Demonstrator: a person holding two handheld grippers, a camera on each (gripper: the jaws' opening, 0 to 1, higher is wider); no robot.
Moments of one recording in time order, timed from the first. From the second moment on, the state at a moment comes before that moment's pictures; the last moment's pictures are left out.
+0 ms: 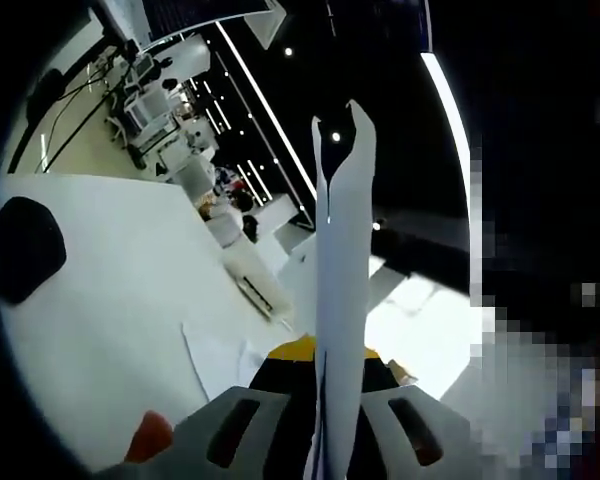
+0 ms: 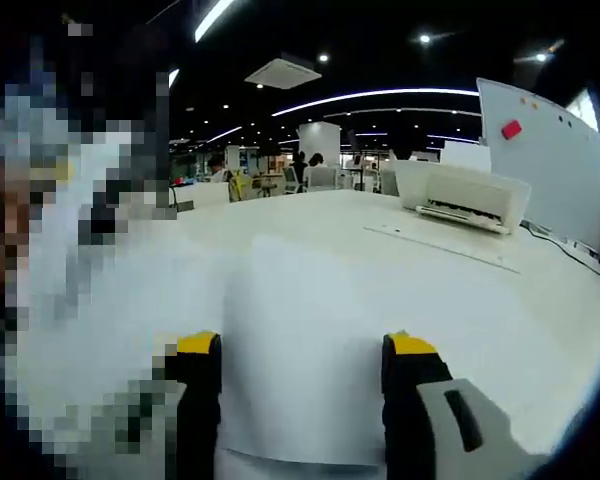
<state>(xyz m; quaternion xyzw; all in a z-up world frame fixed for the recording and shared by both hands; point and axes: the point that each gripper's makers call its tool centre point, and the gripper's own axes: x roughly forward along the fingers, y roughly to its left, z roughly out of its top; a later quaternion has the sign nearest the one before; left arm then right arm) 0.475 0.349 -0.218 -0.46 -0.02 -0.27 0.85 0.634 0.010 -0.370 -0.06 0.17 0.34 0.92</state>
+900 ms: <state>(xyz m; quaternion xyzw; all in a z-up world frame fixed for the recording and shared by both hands) 0.474 0.347 -0.216 -0.46 -0.02 -0.27 0.85 0.635 0.014 -0.369 -0.06 0.16 0.36 0.92</state>
